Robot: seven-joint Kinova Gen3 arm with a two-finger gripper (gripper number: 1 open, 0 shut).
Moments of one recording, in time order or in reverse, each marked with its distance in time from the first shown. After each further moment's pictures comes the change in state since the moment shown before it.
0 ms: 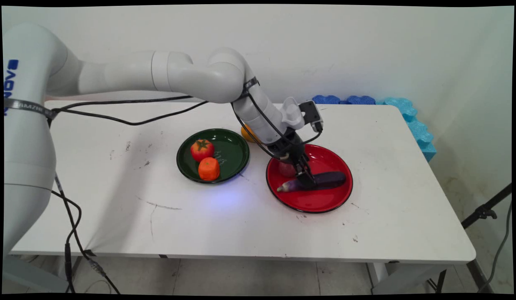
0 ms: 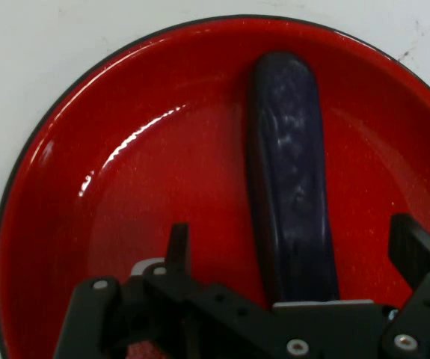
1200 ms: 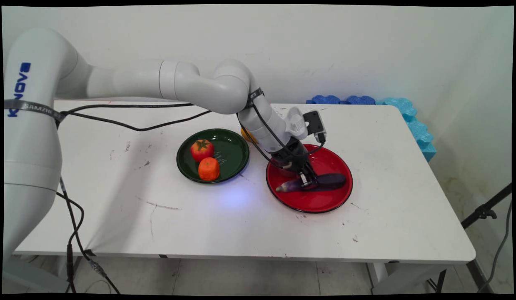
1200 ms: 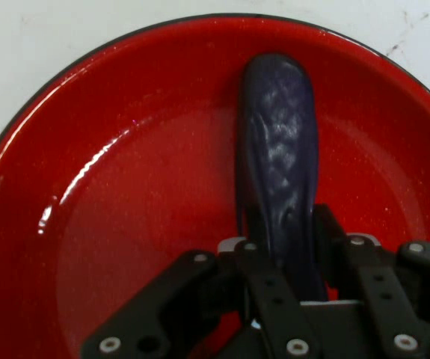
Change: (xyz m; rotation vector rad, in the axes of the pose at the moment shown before) arm -0.007 0.008 0.022 -0.011 0.000 0.044
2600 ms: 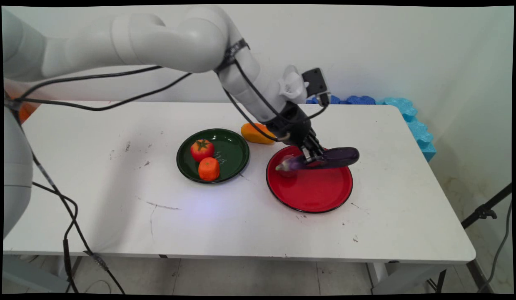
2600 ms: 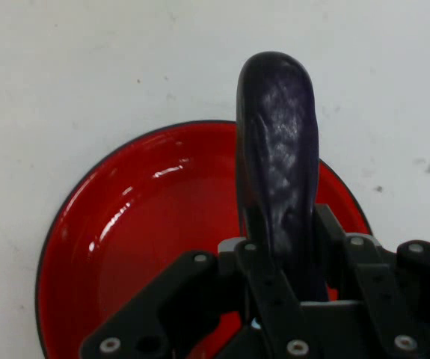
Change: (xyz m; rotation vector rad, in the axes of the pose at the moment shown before) arm 0.039 0.033 -0.117 0.041 0.082 0.048
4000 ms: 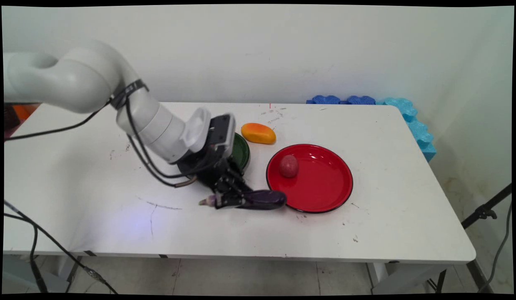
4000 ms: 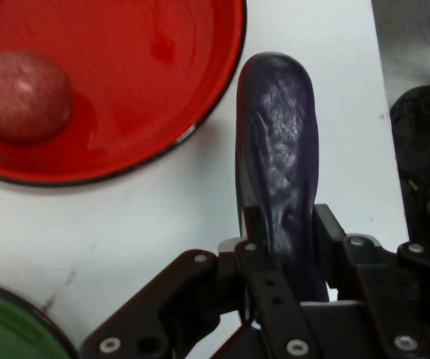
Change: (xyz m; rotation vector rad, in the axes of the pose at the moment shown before) arm -0.160 0.051 -0.064 -0.075 -0.072 0.073
